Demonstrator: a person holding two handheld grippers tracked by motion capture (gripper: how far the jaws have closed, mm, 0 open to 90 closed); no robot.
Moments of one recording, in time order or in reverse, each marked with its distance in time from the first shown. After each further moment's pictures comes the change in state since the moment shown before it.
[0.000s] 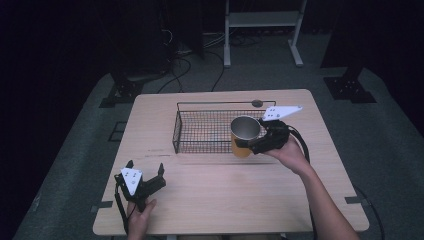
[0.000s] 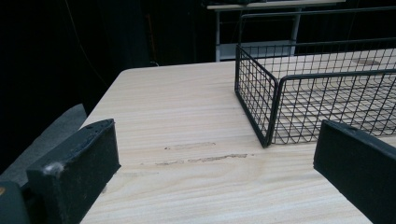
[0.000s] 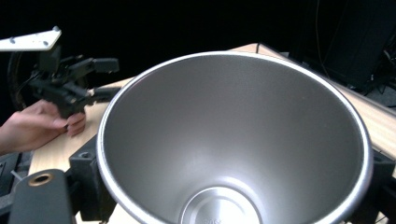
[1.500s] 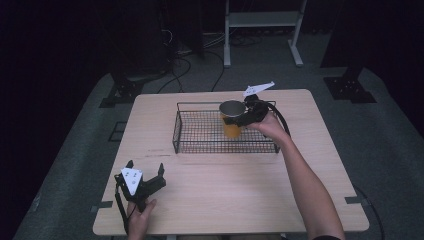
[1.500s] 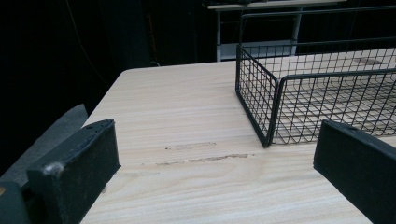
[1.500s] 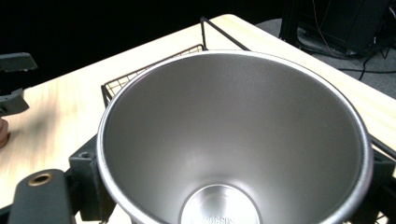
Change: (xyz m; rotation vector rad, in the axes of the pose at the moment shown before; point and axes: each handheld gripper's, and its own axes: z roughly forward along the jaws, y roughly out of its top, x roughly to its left) left arm -0.001 0.000 0.000 0.000 0.004 0.003; right arm -0.089 0.014 0.079 0.122 -0.010 0.077
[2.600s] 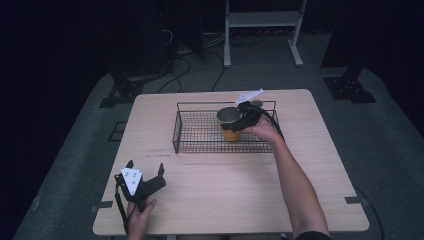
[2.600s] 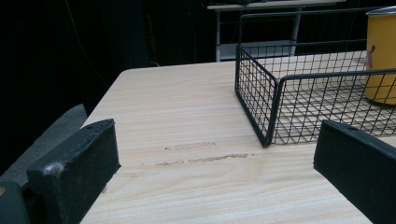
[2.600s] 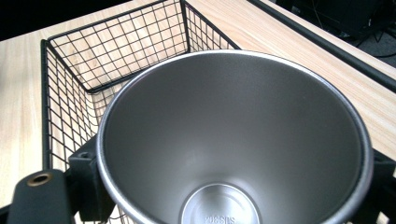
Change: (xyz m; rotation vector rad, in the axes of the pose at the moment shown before) left arm 0.000 0.000 0.000 -0.001 -0.004 0.000; right arm -0.017 -0.023 0.039 0.085 -0.045 -0.039
